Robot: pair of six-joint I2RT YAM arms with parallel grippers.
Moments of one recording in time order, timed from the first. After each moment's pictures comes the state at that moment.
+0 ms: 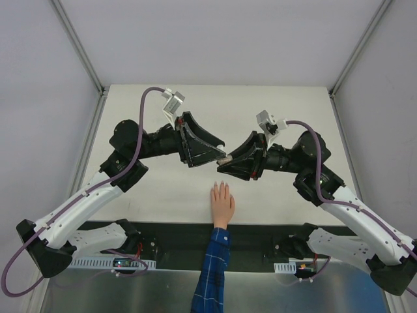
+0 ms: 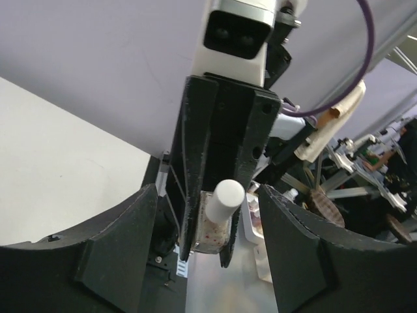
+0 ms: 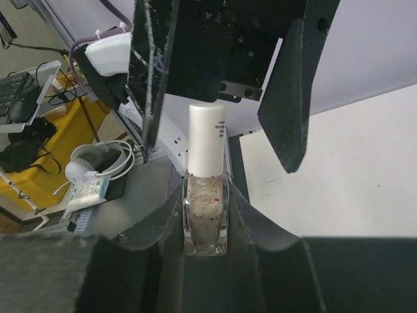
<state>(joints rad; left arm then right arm) -0.74 1.01 1.09 0.19 0.68 -0.81 0.80 0.91 0.99 0.09 -0.71 0.45</state>
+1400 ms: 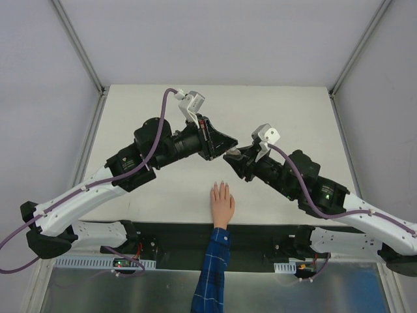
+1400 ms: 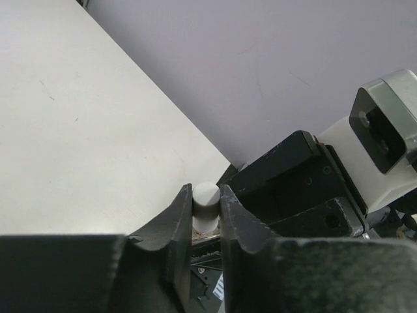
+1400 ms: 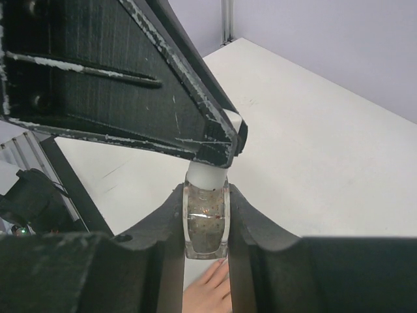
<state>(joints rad) -1.02 1.13 1.33 -0.24 0.05 -0.62 1.18 0.86 1.03 -0.22 0.29 0.07</state>
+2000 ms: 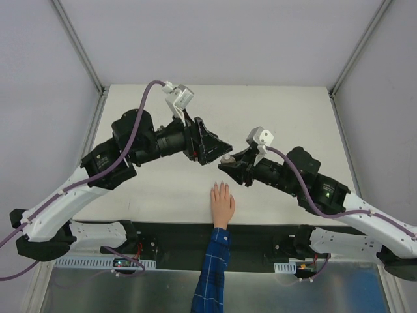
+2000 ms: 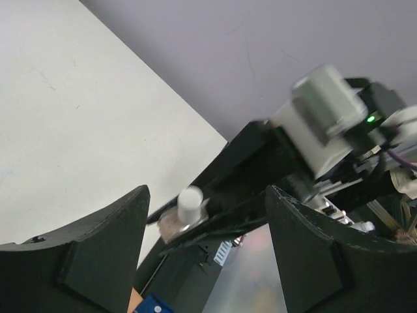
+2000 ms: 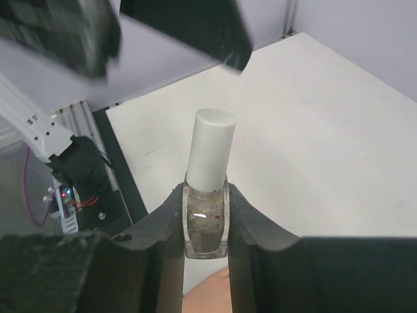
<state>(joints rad) -1.00 1.07 1.42 -0.44 0.11 -0.57 1.11 0.85 1.03 -0.23 0.04 0.07</state>
